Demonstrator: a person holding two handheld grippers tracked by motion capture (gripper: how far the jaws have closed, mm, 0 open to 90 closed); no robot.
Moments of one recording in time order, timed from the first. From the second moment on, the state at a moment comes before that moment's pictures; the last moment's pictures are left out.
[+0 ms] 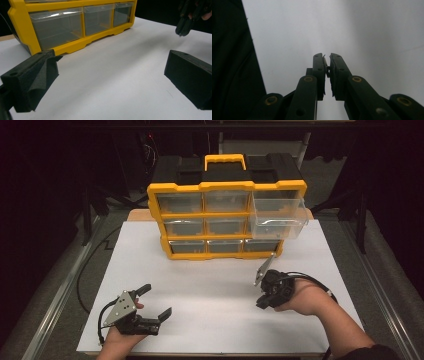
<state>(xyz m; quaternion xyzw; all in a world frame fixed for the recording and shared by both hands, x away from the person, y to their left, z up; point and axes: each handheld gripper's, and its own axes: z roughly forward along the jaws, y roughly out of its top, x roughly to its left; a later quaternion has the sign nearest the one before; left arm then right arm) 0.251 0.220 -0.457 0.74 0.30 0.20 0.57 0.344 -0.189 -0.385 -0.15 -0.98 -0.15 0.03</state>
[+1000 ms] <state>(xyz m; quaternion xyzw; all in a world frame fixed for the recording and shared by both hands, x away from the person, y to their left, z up) 0.250 0.221 -0.456 0.74 0.30 0.20 0.57 0.350 -0.213 -0.232 -0.16 -0.98 -0.14 0.00</state>
